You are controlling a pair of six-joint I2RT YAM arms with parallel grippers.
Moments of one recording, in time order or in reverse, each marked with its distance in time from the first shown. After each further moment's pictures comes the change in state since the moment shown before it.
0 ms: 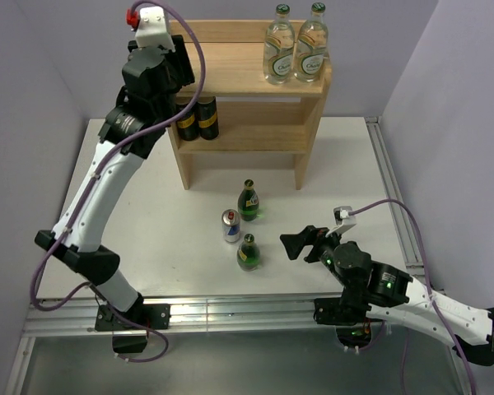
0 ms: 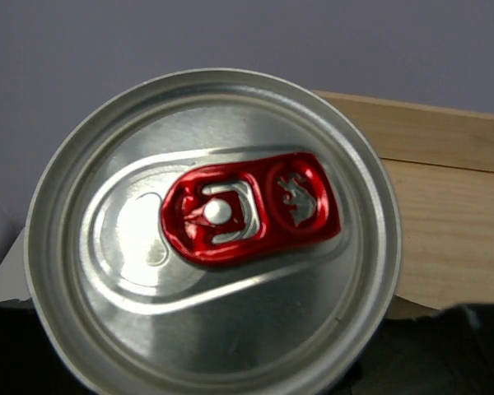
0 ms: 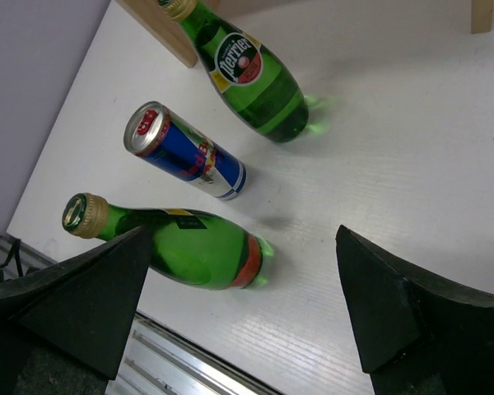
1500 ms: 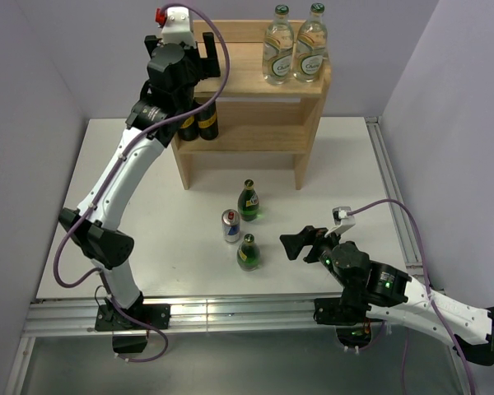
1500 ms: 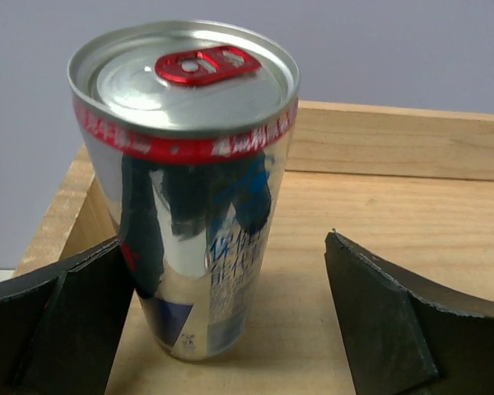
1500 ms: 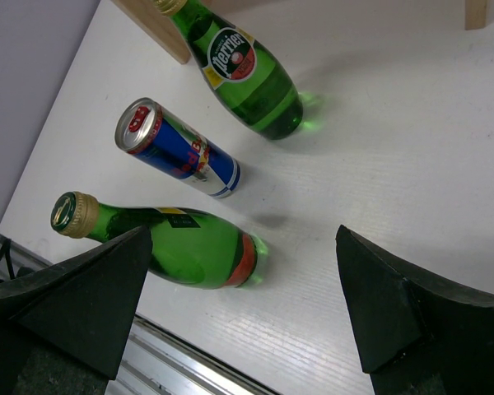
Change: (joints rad) left arm 0.041 0.167 0.037 0.166 0.108 0.037; right arm 0.000 0.010 -0.008 -0.002 0.006 0.000
